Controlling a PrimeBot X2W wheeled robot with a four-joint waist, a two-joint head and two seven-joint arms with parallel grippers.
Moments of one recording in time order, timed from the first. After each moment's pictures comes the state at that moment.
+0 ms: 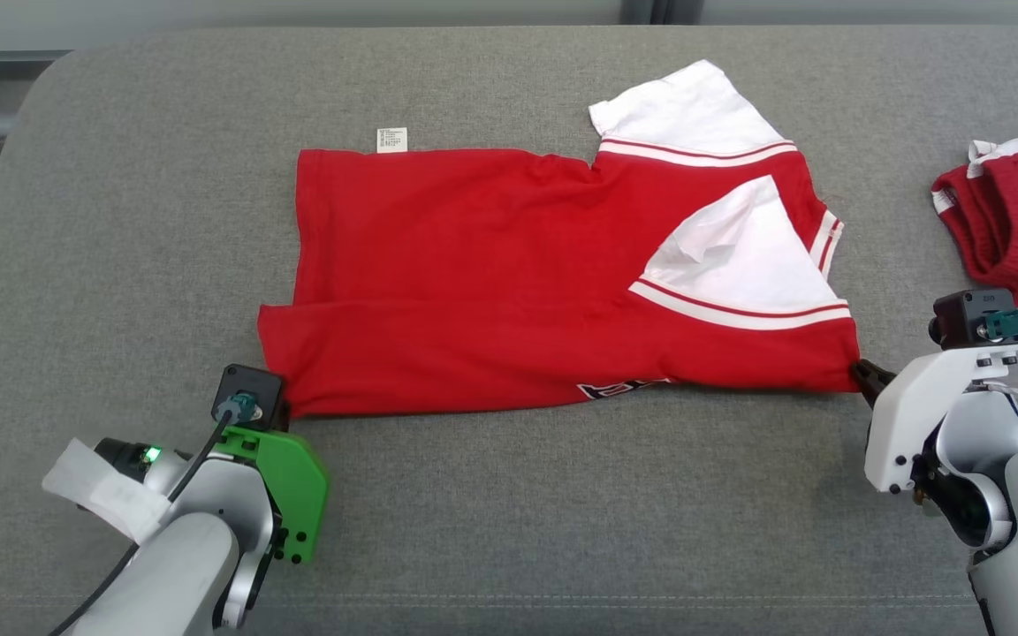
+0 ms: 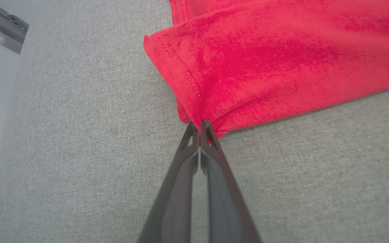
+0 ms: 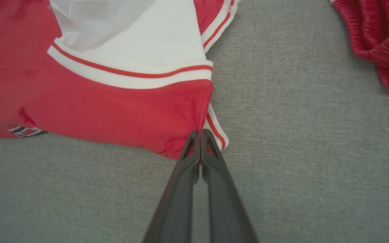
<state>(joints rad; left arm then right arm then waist) -0.43 0.43 -0.72 0.35 -0.48 0.24 0.29 -0.27 -0.23 -0.03 0.18 0.32 0.13 0.59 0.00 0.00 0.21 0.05</state>
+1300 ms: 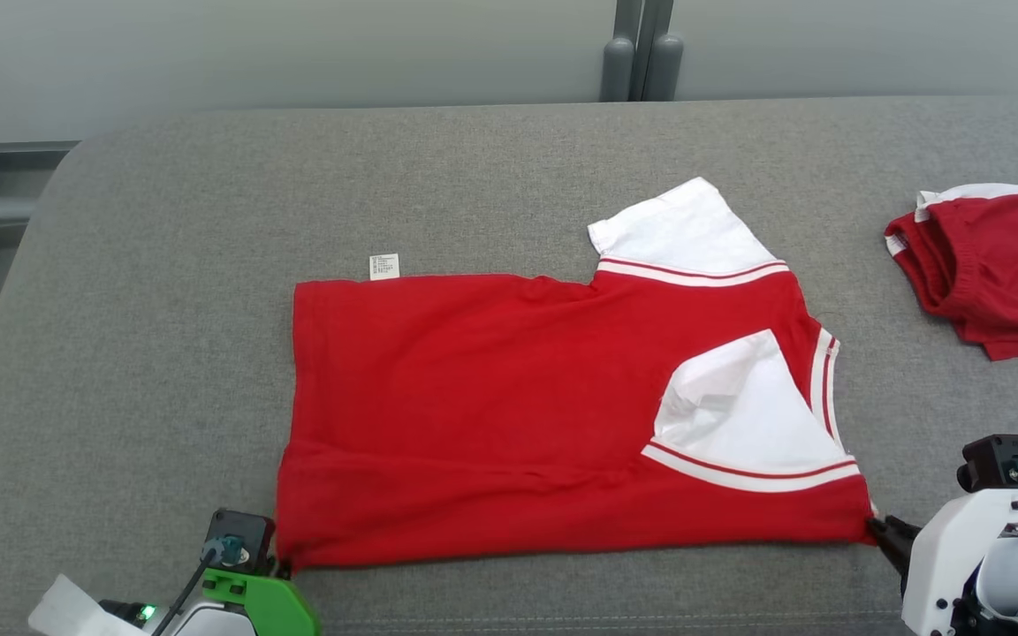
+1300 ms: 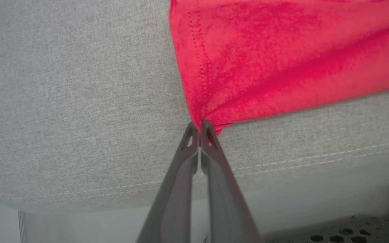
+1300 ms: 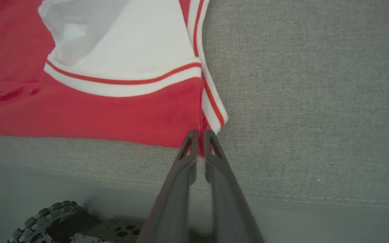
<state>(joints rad) -0.16 0.52 -0.72 0.21 -0.59 0.29 0.32 0.04 -0.28 -0.05 0.06 0.49 0.13 0.66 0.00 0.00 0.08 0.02</state>
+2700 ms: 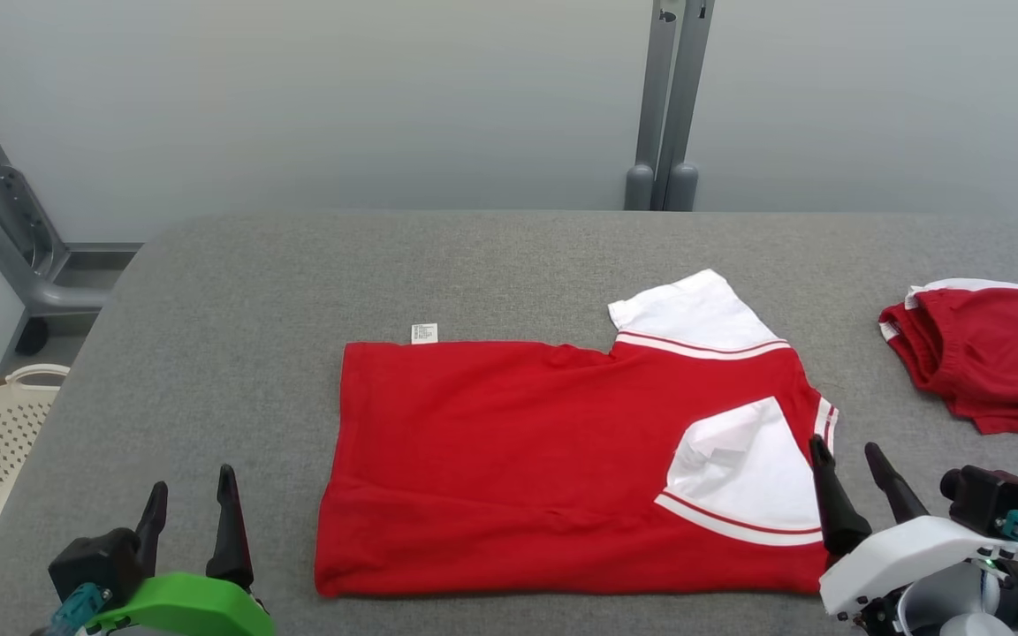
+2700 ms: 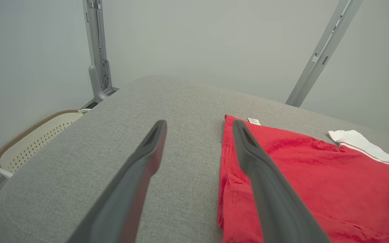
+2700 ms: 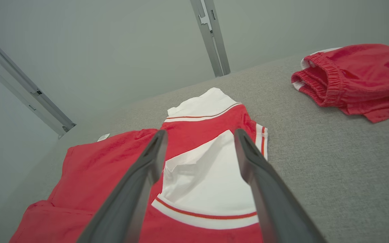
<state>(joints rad) -0.03 0.39 -0.41 0.20 -0.75 0.28 -0.25 0.01 -0.05 -0.05 0.18 0.41 0.13 -0.02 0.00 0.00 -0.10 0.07</state>
